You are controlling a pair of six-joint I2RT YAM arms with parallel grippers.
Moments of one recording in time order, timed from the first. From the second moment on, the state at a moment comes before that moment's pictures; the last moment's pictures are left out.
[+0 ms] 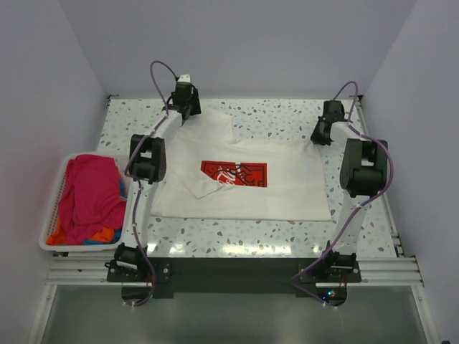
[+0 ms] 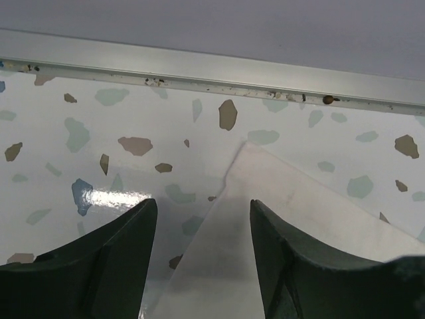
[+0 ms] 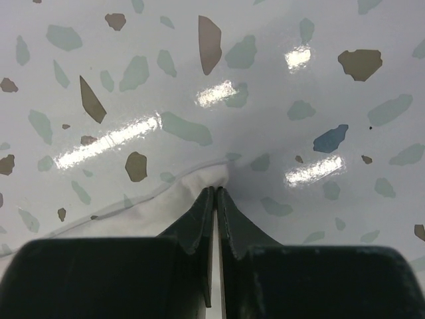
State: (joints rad) left arm -0.20 2.64 2.27 -0.22 -0.19 -0.25; right arm -0.06 2.14 1.54 -0.35 0.10 0.37
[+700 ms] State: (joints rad) left arm -0.21 2.65 2.26 -0.21 -0.12 -0.29; right arm -0.06 2.12 1.51 -0.33 0.07 0.38
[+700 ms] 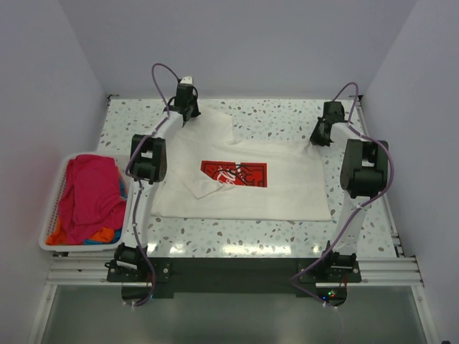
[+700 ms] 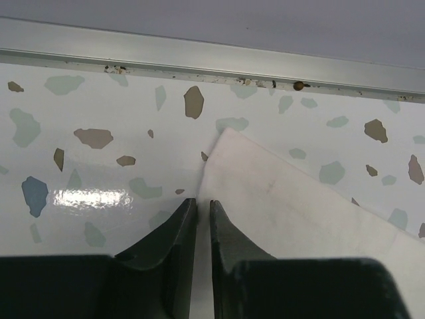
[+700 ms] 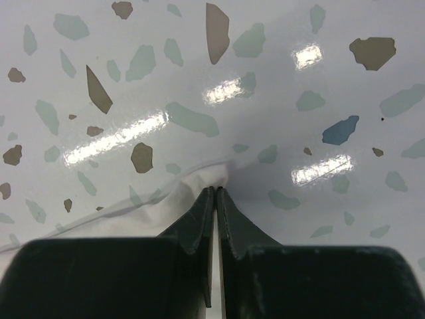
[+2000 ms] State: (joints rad) left arm -0.13 2.41 1.96 0.17 0.07 -0.42; right arm -0.15 2.06 1.41 -0.15 -0.12 0.51
